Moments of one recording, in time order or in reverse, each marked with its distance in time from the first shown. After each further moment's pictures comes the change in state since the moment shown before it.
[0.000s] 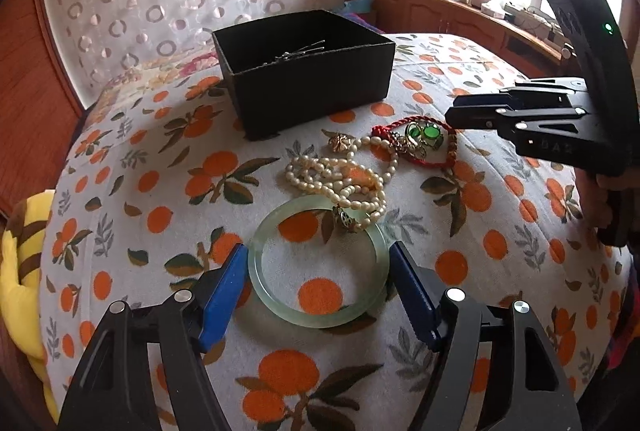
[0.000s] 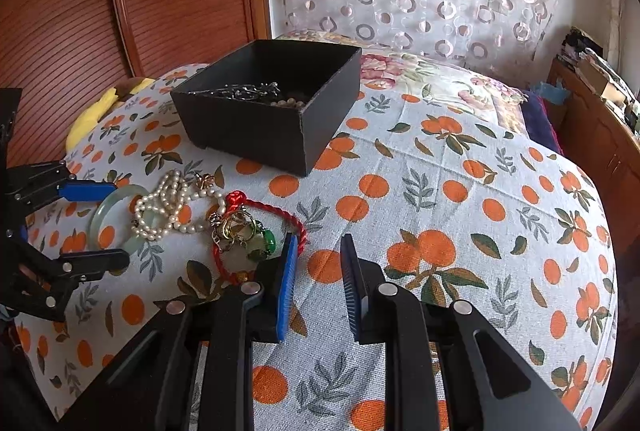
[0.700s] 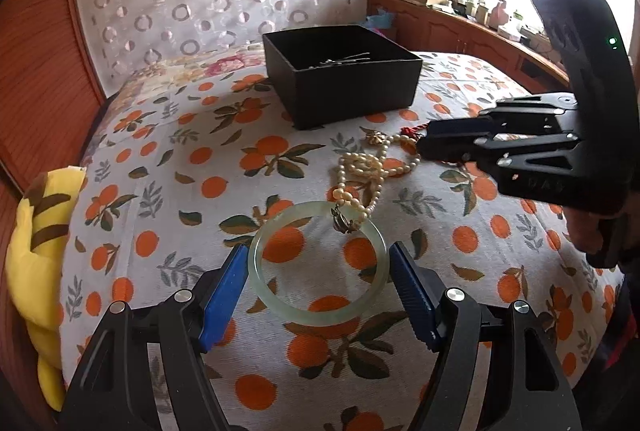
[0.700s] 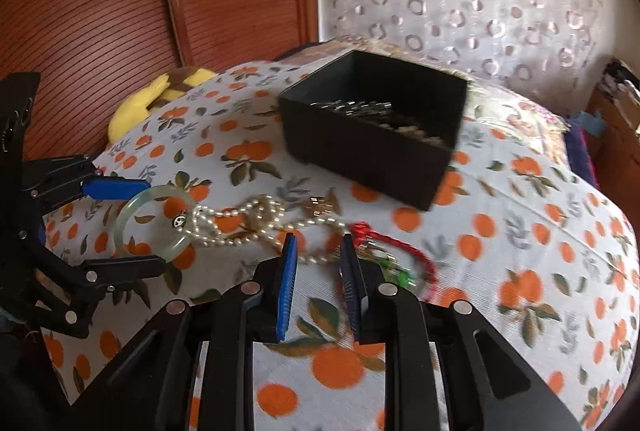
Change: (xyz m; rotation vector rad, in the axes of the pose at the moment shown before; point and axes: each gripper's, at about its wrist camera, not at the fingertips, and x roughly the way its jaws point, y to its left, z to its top) left arm -0.028 0.023 -0.023 -0.082 -0.048 0.031; right arm 0.010 0.073 0.017 -0.111 0.000 0.130
